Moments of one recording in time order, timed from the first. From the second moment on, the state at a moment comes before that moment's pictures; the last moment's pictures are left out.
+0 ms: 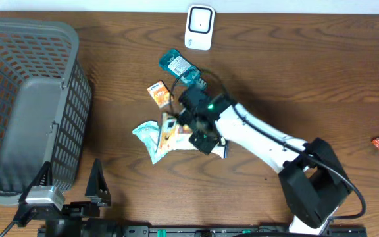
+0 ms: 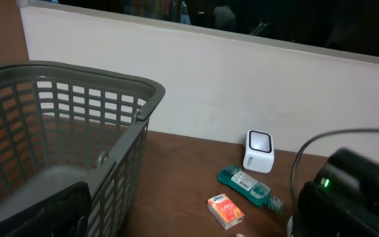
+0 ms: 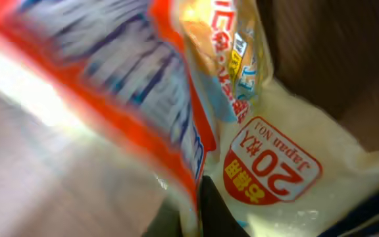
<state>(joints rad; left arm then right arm) -0.13 0.00 0.76 -0.76 -0.11 -0.17 0.72 1.88 1.36 -0.97 -0.06 -0.11</state>
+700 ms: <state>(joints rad) -0.13 0.00 0.76 -0.76 -0.11 -0.17 0.65 1.87 1.37 -0.90 -0.10 -0.10</state>
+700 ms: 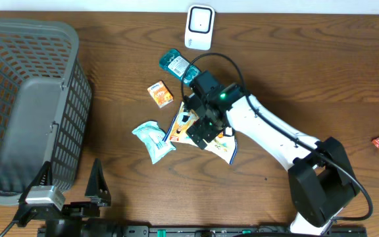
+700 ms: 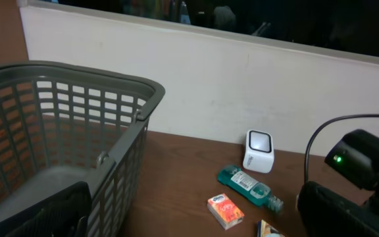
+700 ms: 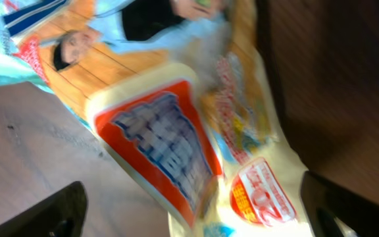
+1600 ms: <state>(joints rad) -0.13 0.00 0.76 -0.76 -0.11 -0.17 0.57 1.86 1.58 -1.43 -0.67 0.01</state>
